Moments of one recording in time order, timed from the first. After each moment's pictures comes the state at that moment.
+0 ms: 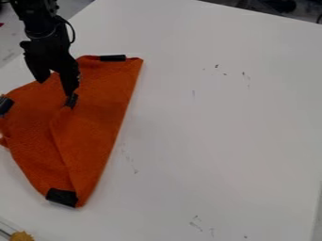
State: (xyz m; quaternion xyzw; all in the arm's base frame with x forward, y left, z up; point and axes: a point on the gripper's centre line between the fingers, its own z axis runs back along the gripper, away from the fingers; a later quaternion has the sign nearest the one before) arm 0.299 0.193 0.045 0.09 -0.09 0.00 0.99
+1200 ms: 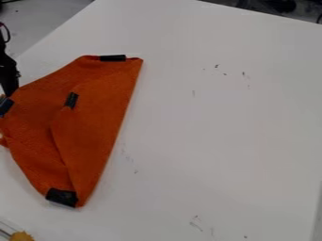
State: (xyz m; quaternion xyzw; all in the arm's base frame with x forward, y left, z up) arm 0.247 0.289 0.044 0.10 -0.06 0.11 0.99
